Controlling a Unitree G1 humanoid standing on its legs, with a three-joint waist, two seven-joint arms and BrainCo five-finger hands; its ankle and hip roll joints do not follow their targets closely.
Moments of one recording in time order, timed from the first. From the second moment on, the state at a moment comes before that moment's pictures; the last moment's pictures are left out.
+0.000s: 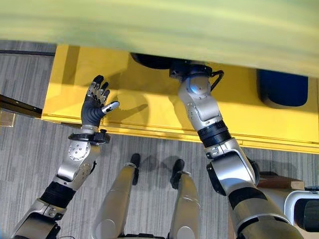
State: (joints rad) left arm -0.36 0.41 -0.29 0.04 -0.50 -0.27 0.27; right arm -1.05 -0.33 0.28 0.39 0.58 -0.20 -0.47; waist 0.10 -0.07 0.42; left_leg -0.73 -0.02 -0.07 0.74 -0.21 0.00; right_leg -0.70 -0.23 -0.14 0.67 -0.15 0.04
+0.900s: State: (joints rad) left arm -0.35 0.41 -0.29 -0.05 -0.50 -0.31 0.31; right arm -1.15 -0.55 0.37 0.77 0.58 -0.20 -0.48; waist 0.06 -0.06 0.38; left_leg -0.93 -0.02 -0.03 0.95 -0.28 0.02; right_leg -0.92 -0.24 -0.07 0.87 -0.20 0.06
